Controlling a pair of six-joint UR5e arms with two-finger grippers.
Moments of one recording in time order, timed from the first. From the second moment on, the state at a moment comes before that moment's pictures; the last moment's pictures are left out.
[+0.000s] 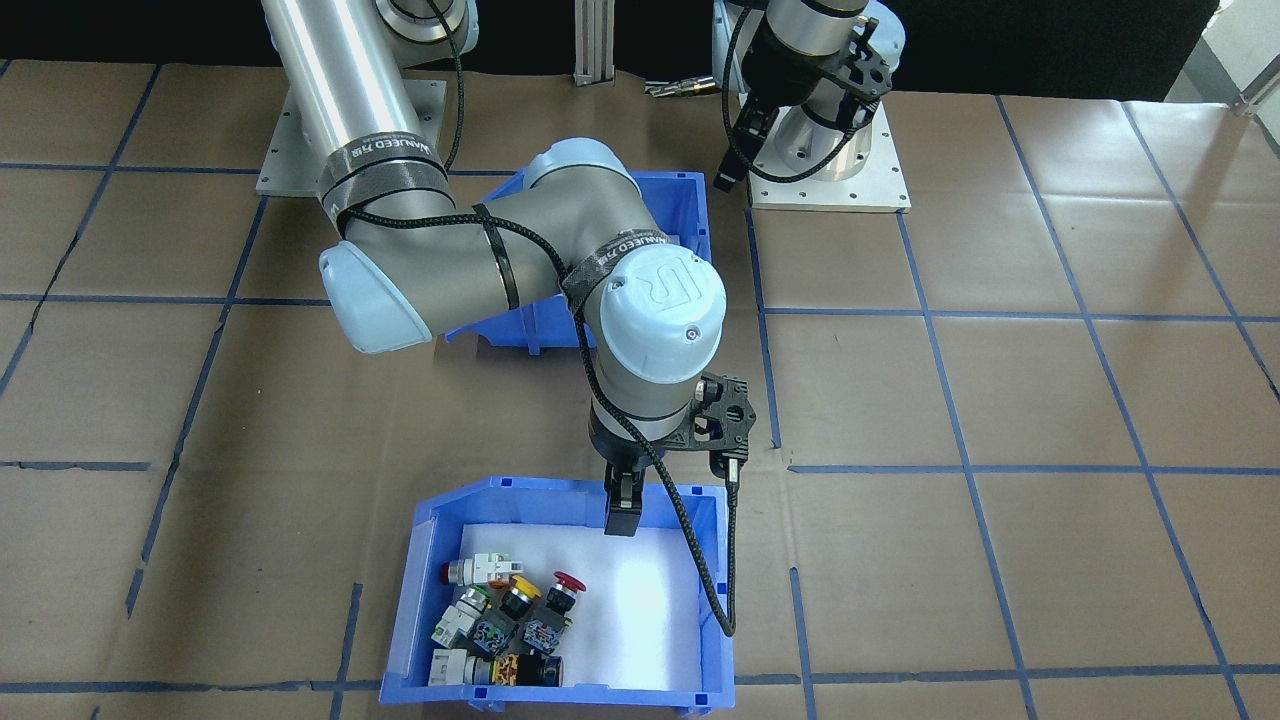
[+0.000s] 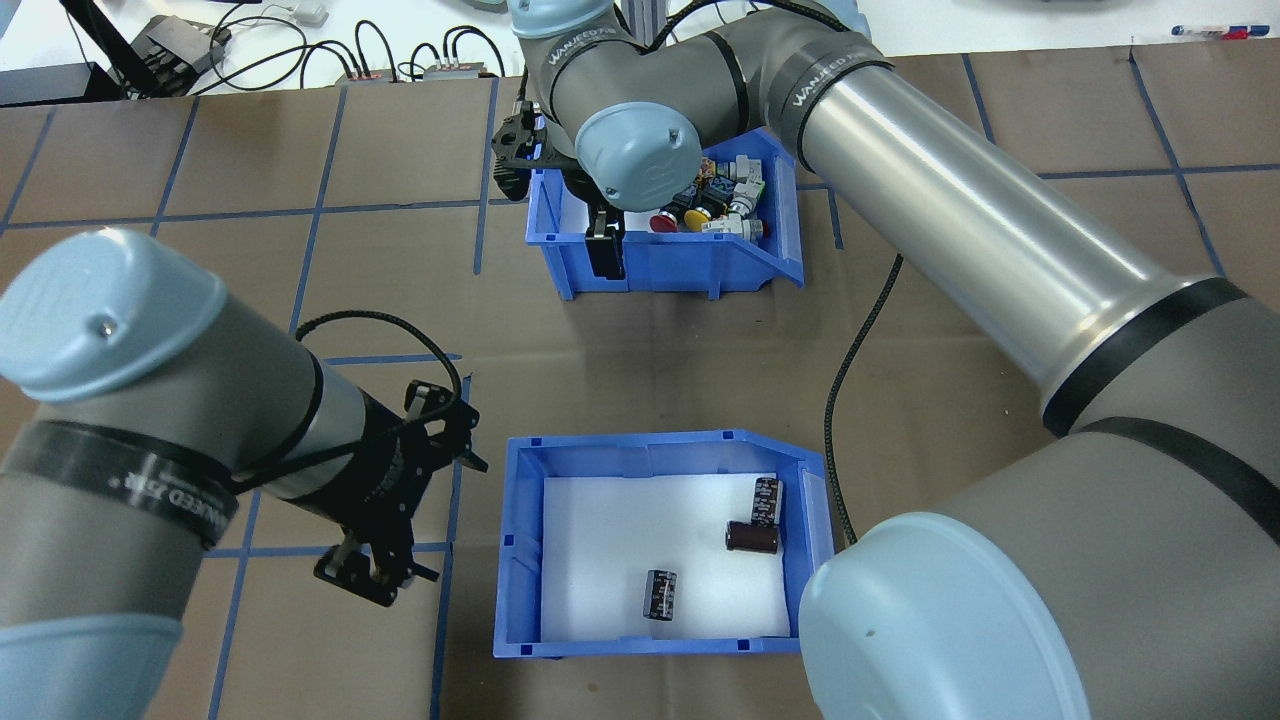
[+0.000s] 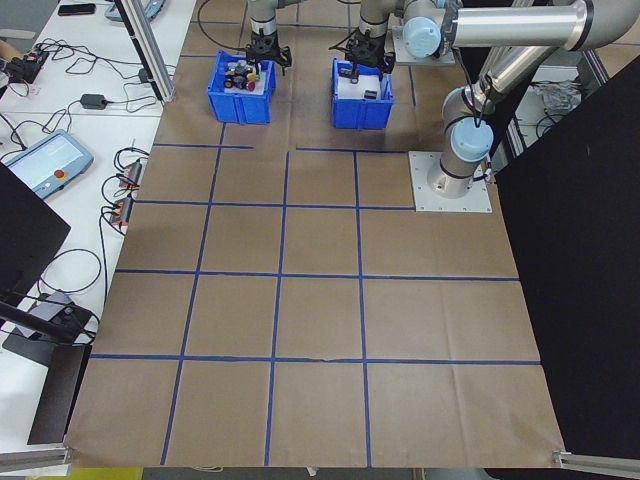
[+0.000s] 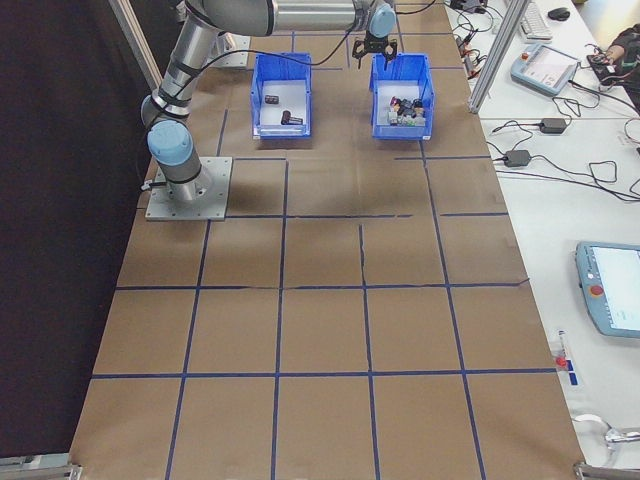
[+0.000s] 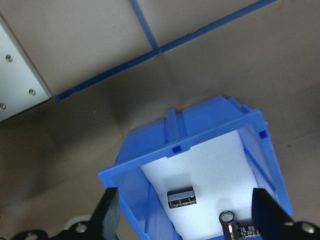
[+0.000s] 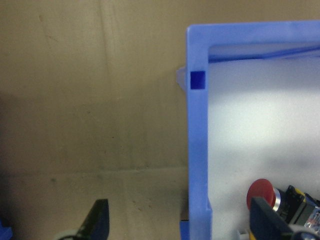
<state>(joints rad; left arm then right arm) -1.71 -1.17 -2.10 -1.51 1.38 -1.36 1.99 -0.93 1.18 -1.79 -1.62 -1.08</state>
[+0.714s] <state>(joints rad) -1.88 -1.18 -2.22 -1.37 1.38 -1.74 1.98 -0.93 1.26 -1.93 -1.64 -1.08</state>
